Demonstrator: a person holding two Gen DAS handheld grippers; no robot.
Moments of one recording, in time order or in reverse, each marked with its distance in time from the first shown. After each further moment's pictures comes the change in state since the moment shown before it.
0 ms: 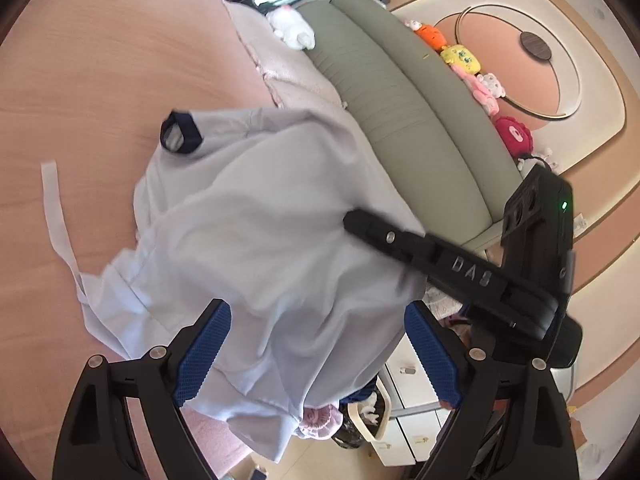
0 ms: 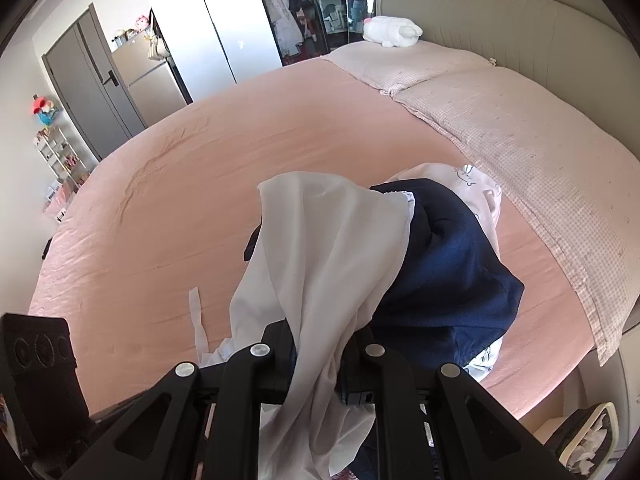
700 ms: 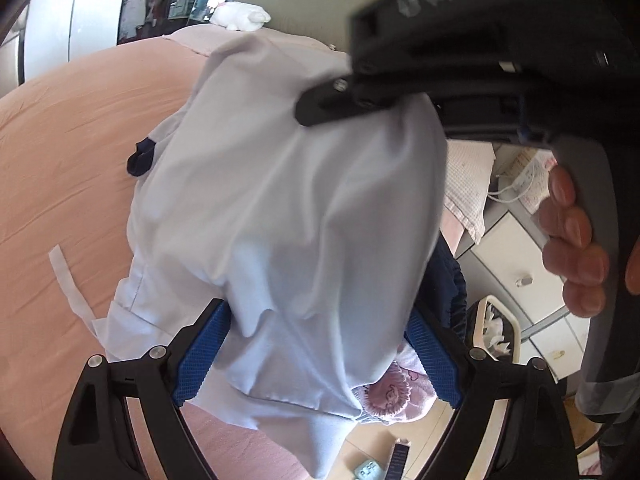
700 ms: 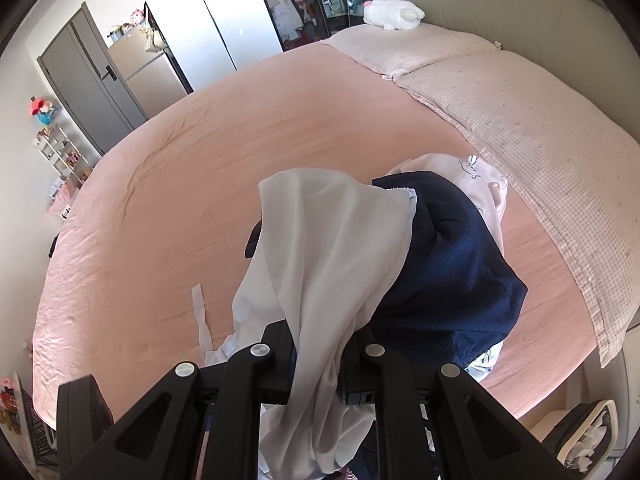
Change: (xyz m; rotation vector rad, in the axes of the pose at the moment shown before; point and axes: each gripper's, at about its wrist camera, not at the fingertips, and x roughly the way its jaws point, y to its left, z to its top) left arm 0.104 -0.028 -0.034 0.473 0.109 0.389; right arm 0.005 -0.010 0.012 0.031 0.065 0.040
